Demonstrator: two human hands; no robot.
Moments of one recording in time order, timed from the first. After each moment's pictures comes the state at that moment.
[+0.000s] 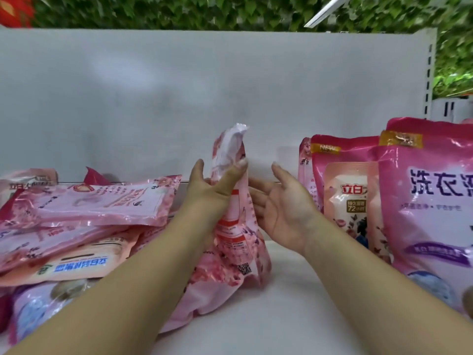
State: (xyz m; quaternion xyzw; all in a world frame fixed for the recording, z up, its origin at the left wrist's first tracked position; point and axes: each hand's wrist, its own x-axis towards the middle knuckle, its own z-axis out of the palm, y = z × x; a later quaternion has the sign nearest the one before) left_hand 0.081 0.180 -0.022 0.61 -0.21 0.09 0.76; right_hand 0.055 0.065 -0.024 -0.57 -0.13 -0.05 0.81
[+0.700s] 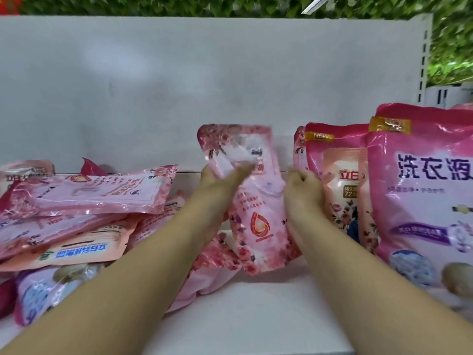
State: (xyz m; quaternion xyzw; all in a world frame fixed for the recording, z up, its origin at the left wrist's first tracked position) left_hand 0.071 0.177 -0.027 0.63 -0.24 0.00 0.74; right_hand 0.055 0.050 -0.032 -0.68 0.12 -0.39 0.62
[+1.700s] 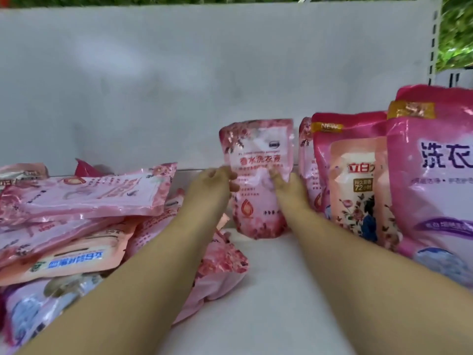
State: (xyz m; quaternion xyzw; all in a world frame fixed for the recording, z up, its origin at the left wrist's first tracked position) left_hand 0.080 0.180 -0.024 0.73 -0.14 0.12 0.66; right_hand 0.124 0.034 -0.056 -0.71 0.06 -0.36 0.60
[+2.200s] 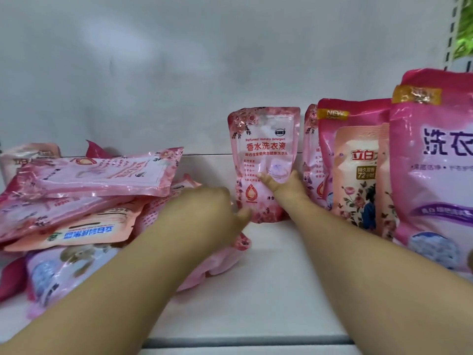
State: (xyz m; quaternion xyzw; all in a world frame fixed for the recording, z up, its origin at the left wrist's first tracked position) left_hand 0.044 0.204 -0.044 0.95 -0.19 0.23 0.04; right_hand 0.130 0.030 -0.065 -0.77 0.13 -0.27 0.56
